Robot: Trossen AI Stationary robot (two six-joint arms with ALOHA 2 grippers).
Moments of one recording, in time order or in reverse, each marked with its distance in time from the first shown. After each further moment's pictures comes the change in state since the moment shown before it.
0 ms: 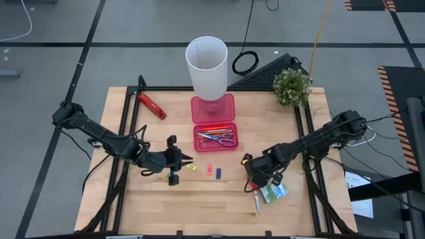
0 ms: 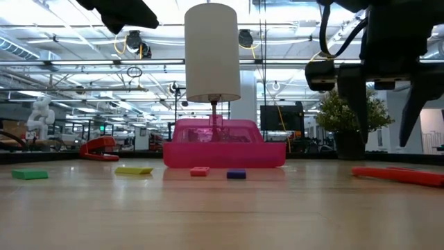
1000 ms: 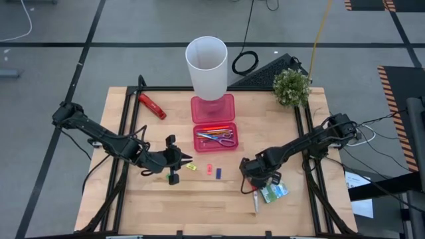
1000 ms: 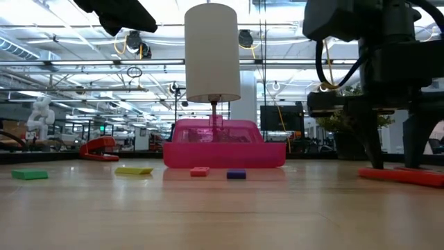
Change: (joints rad) left arm -0.002 -0.001 0.000 -0.024 -0.024 -0.031; right arm -0.025 0.161 0.002 0.020 -0.019 -0.132
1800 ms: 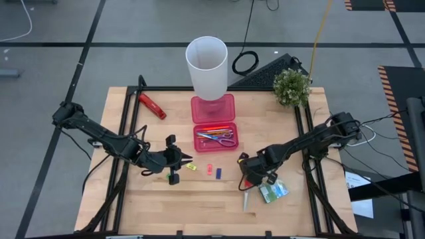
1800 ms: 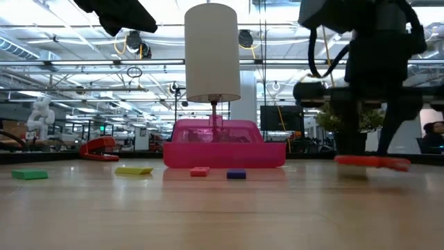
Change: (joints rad) left arm 0.000 0.000 0.000 0.000 0.001 -0.004; right arm -0.008 -0.064 -0.005 0.050 0.039 0.130
